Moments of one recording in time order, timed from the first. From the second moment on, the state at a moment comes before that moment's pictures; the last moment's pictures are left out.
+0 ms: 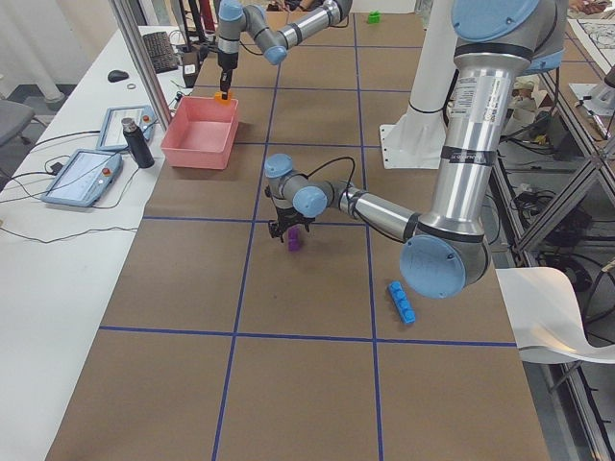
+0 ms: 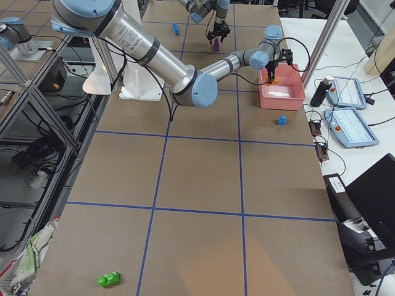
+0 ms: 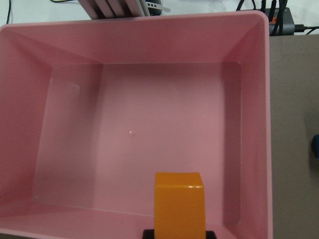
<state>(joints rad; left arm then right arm) -0.84 -1.73 -1.68 -1.79 -2.17 0.26 0.91 -0.52 0.98 -1.15 2.07 0.99</state>
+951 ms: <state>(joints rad) -0.83 -1.74 -1.67 -1.78 -2.16 0.25 0.99 -0.49 0.98 -1.17 2.15 0.98</state>
